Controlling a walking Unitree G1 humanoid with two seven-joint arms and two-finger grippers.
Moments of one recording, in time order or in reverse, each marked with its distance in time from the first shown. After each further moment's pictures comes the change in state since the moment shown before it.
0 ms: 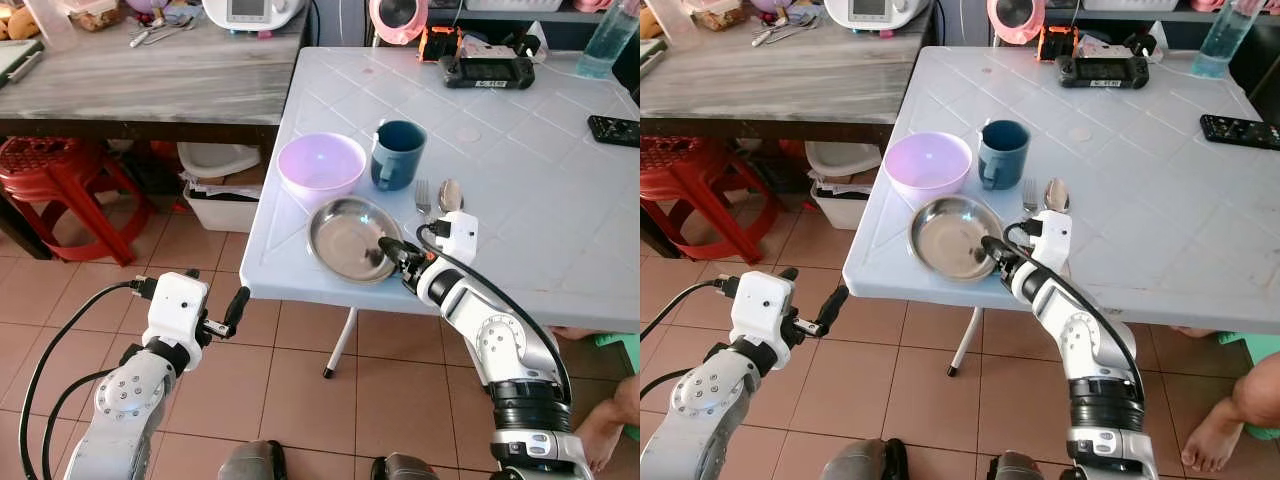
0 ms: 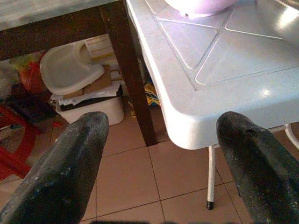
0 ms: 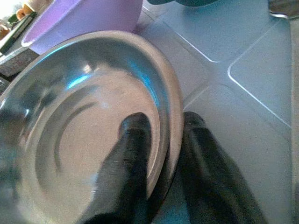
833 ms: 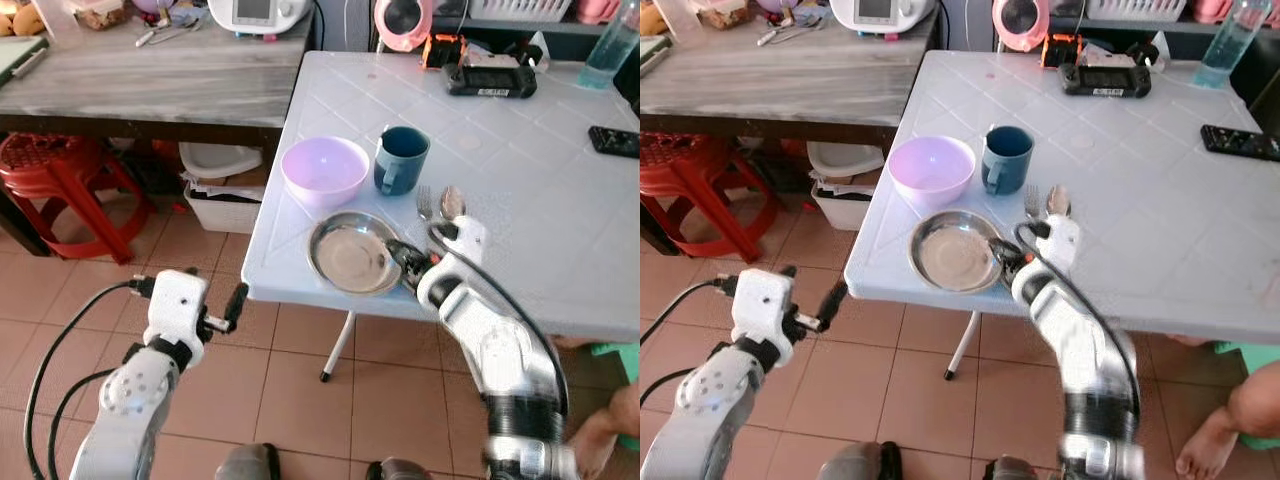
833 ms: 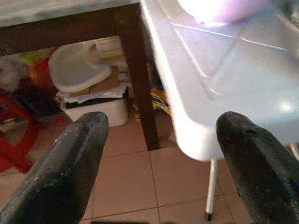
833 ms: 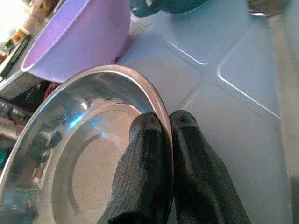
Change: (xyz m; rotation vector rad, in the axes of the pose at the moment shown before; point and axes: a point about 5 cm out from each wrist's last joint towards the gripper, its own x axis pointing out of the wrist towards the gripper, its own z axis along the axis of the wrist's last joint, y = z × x) left arm 0.009 0.000 -0.001 -0.048 -0.014 0.057; right arm -0.016 0.003 -0.011 0.131 -0.066 -0.081
